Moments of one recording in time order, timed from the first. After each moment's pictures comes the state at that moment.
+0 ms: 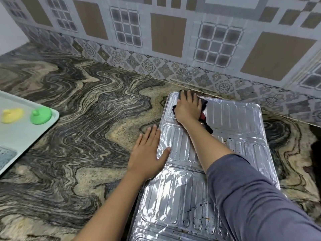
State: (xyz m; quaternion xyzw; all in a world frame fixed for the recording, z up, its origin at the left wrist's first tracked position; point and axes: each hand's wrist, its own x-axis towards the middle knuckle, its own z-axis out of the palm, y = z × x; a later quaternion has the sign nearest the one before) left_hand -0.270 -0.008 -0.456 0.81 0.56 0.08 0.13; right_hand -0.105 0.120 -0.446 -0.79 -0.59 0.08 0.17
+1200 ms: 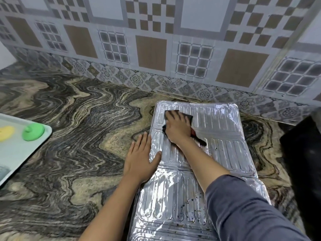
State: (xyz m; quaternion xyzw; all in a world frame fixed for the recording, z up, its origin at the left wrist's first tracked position) left_hand -0.269 -0.006 -0.463 0.81 0.57 0.09 0.12; right_hand -0.105 0.063 -0.438 -0.75 -0.64 0.10 0.14
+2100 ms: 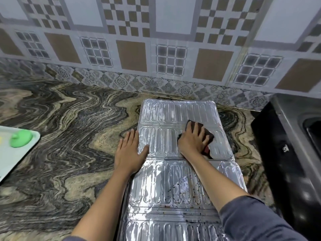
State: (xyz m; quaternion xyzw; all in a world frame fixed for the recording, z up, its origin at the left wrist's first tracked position) left_hand -0.268 -0.006 -0.464 0.81 0.57 0.08 0.11; right_hand -0.062 -0.036 -0.440 -0.89 -0.42 0.10 0.16
